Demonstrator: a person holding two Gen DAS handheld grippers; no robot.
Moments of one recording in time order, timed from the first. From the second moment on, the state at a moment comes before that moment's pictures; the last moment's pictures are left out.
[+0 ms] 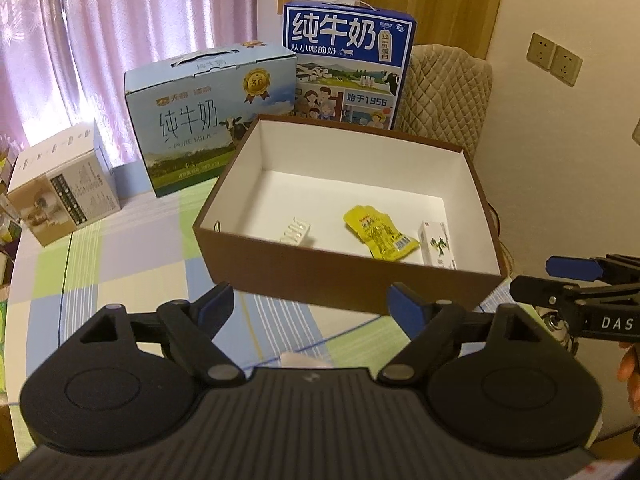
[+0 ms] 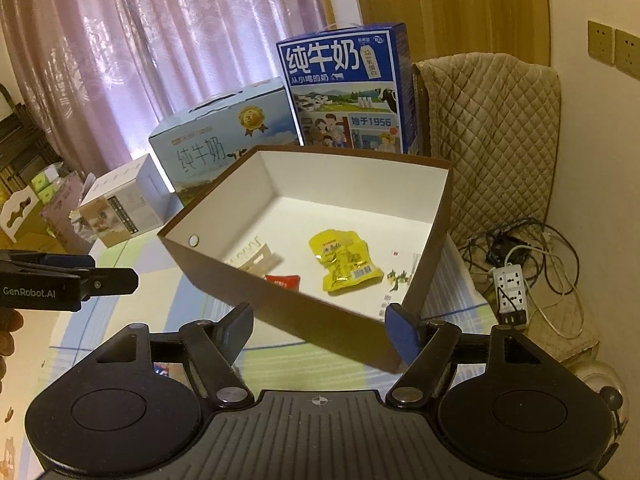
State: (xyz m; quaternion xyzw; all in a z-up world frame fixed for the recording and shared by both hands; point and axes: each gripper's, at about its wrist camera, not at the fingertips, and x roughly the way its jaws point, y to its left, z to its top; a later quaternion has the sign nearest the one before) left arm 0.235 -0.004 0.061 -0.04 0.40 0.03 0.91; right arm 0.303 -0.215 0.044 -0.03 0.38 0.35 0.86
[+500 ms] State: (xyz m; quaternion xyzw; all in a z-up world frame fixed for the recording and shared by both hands) left arm 0.178 0.004 0.038 -0.06 0.44 0.04 0.90; right arm 0.257 -0.223 0.031 -0.04 0.40 0.35 0.84
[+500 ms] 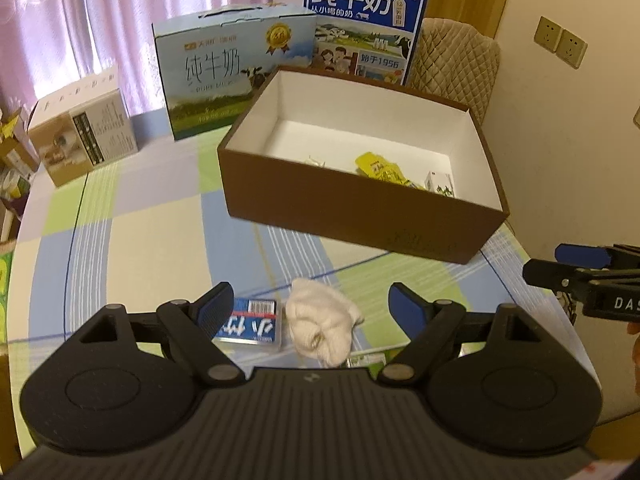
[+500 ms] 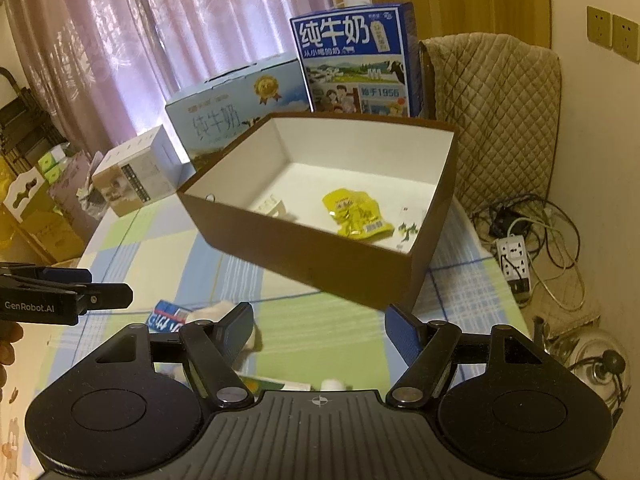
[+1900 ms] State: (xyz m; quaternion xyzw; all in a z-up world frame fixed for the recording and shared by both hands) left arm 0.118 0.052 -0.032 -0.08 0.49 0.10 0.86; right arm 0.234 -0.221 -0.059 -0.08 0.48 0.31 0.82
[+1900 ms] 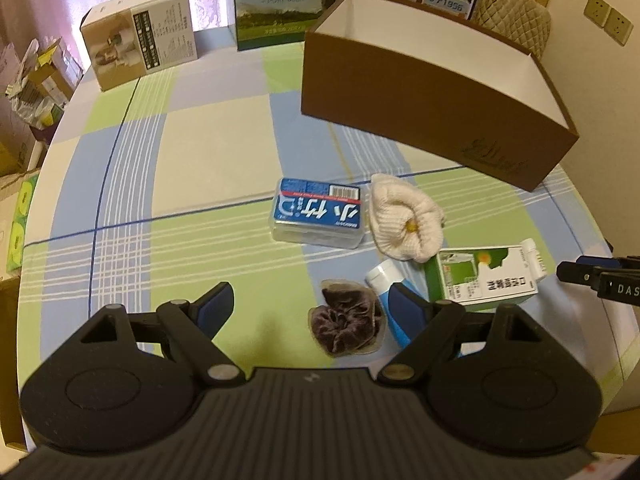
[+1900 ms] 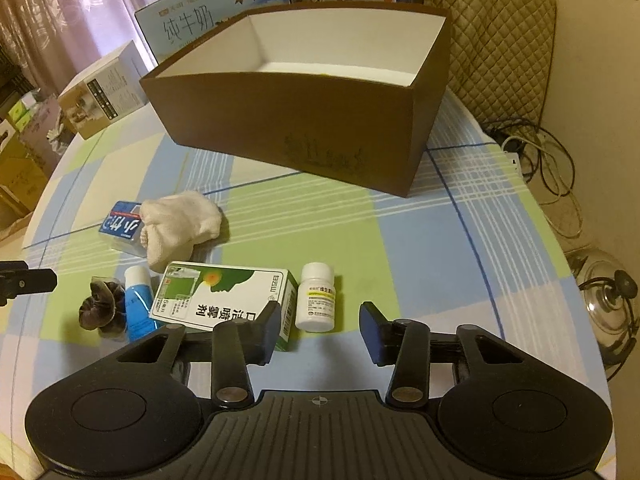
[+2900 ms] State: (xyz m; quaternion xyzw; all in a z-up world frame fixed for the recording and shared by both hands) left arm 0.125 0.042 -0.059 -0.08 0.50 0.04 0.86; right arm 0.263 -0.197 -0.096 -0.12 0.49 0.32 0.80
